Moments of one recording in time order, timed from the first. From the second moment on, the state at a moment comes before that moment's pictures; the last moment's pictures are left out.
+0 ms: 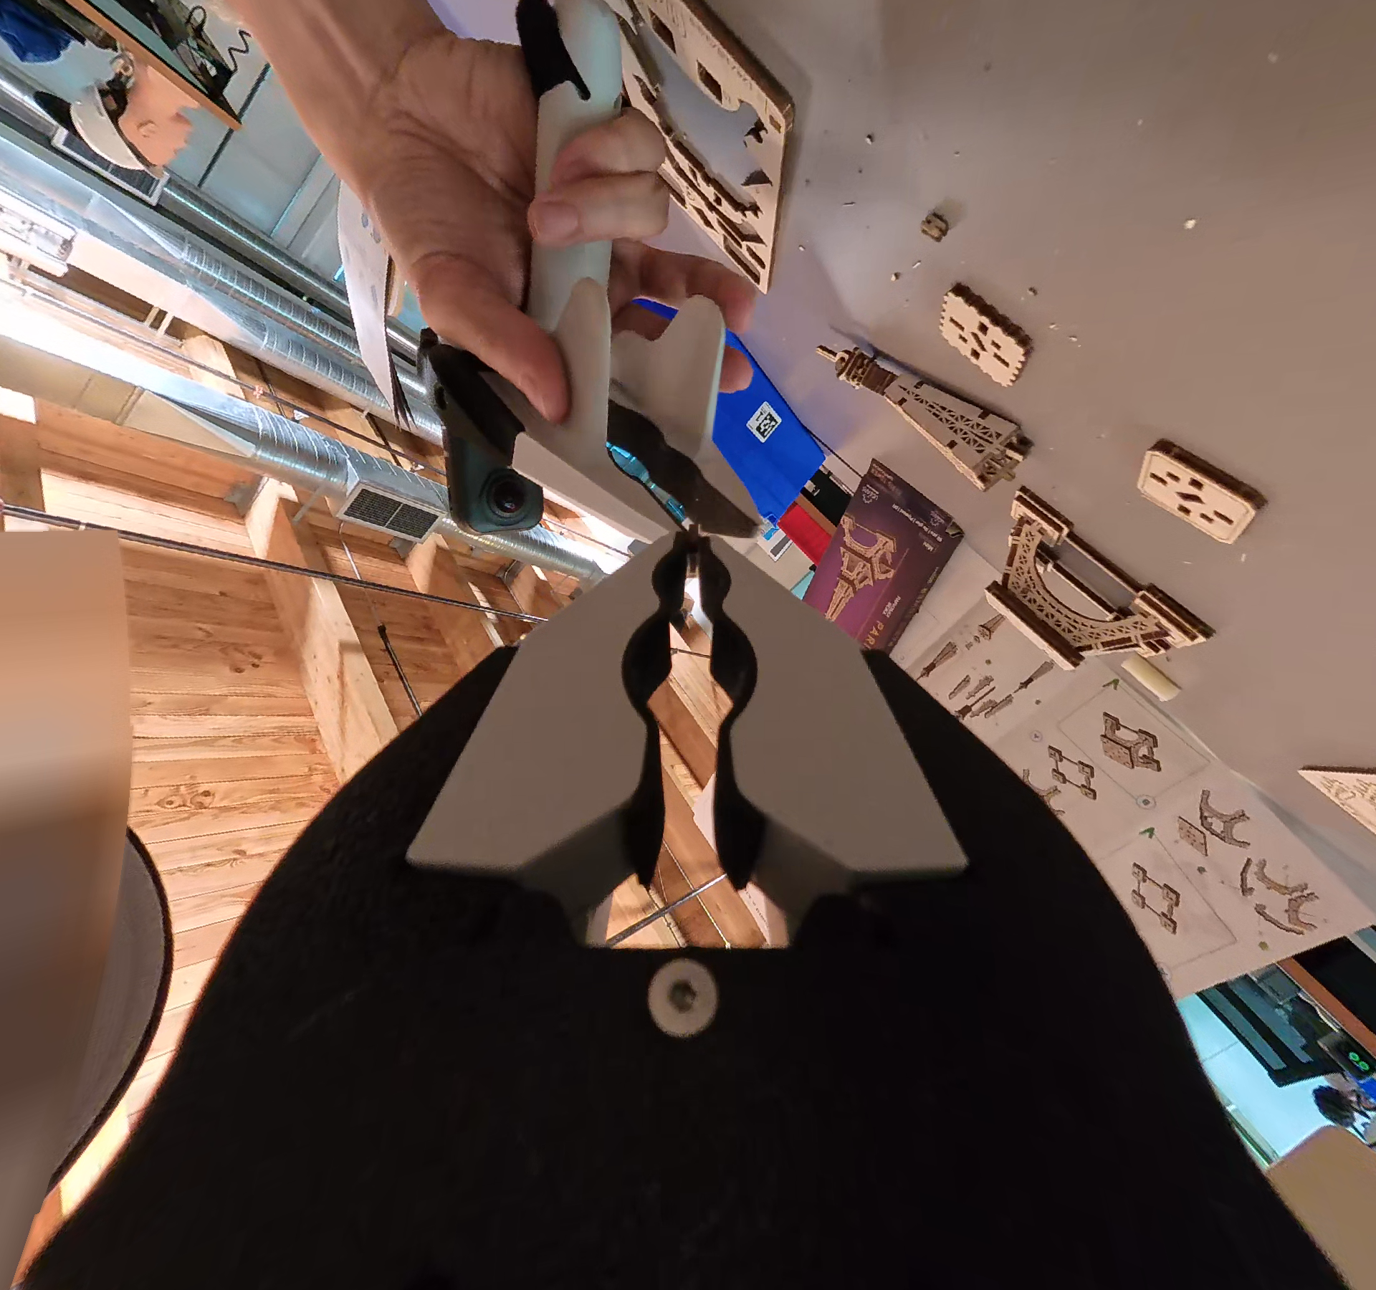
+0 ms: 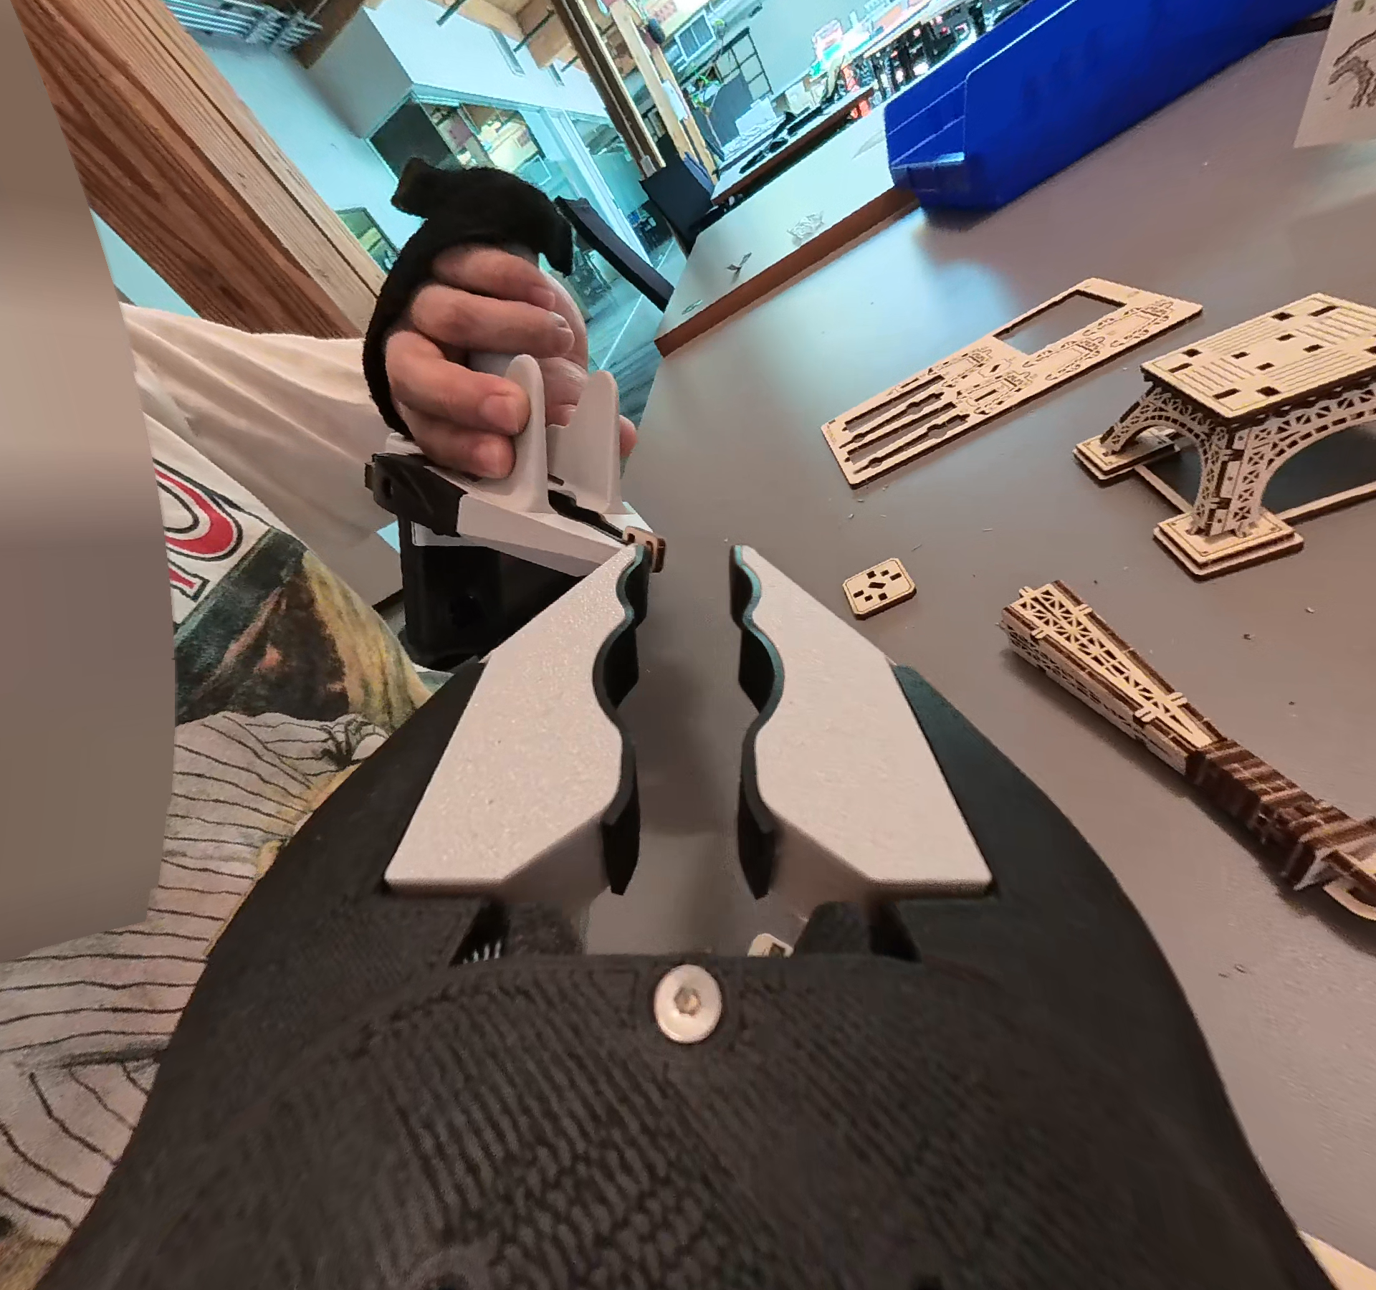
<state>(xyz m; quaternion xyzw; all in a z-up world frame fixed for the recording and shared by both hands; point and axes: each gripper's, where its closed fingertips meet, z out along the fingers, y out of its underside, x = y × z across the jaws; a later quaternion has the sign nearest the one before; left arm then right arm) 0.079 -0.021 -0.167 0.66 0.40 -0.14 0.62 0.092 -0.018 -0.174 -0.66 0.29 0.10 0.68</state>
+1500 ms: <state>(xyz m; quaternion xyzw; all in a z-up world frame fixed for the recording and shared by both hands) 0.076 -0.021 -0.191 0.72 0.37 -0.09 0.59 0.105 -0.024 -0.202 -0.71 0.33 0.04 0.62</state>
